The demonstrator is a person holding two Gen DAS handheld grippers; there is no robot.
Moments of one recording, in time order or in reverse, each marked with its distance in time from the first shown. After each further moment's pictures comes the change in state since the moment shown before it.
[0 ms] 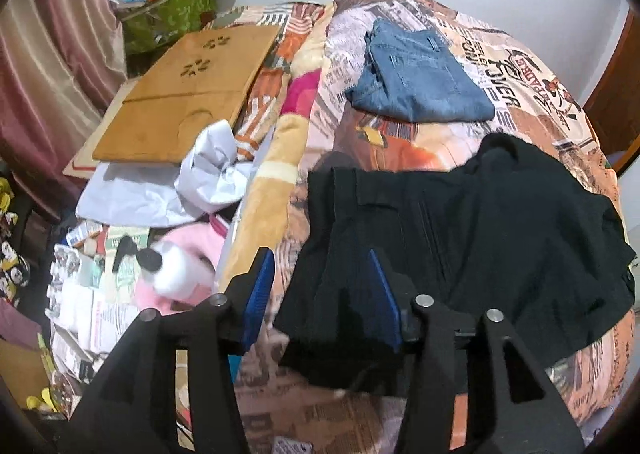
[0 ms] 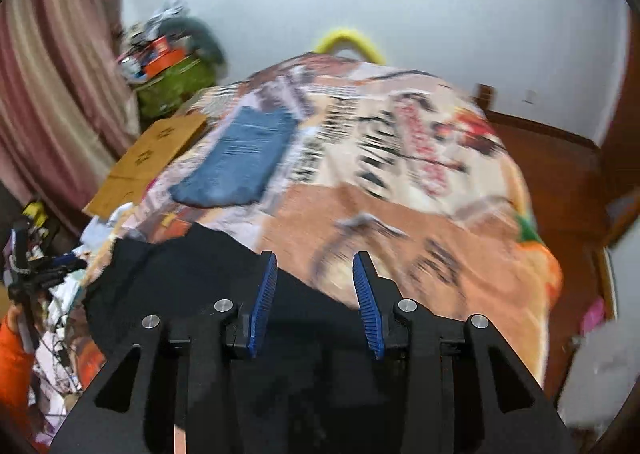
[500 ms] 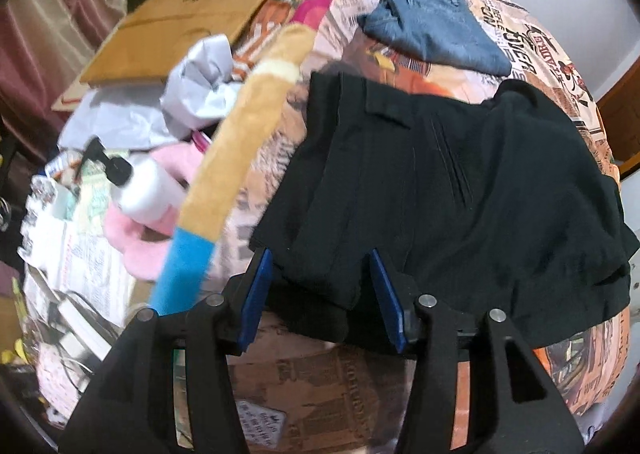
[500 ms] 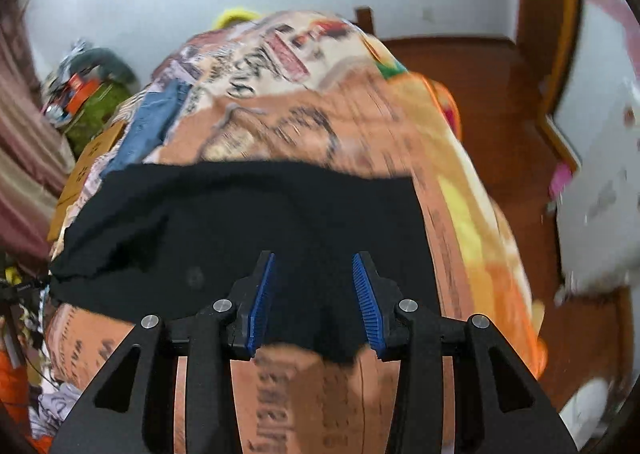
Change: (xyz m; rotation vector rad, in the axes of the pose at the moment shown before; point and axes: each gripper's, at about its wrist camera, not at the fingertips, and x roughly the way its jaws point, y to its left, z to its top) left arm 0.037 0.002 -0.040 -0.109 0.172 -0.051; right arm -0.022 -0.080 -0.151 0.349 0.087 -0.121
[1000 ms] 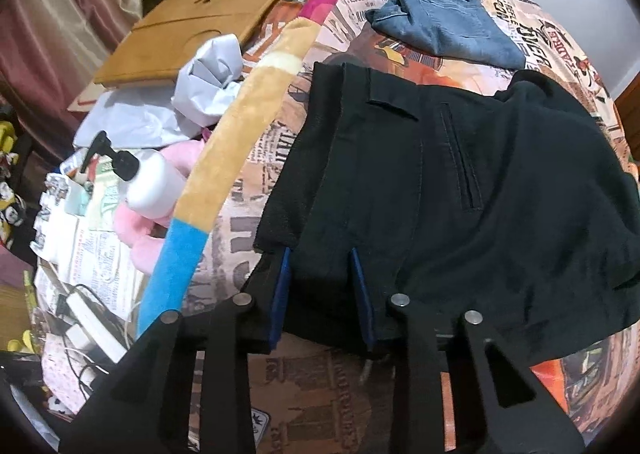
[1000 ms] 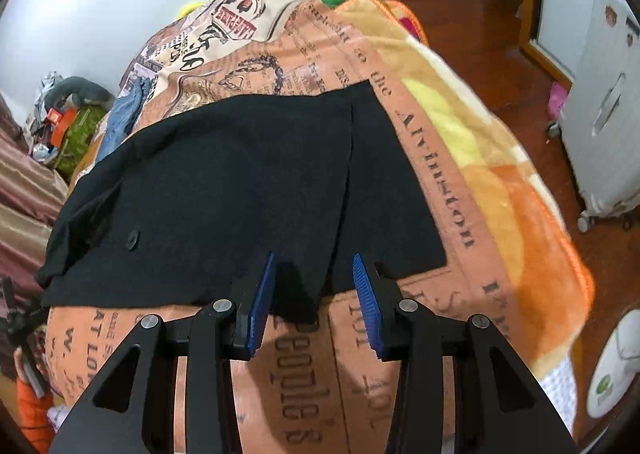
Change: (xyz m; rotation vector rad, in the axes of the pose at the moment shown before) left arm 0.004 -0.014 -0.007 0.012 -0.034 0.109; right arm 0.041 -0.037 -0.030 0.172 0.085 0.062
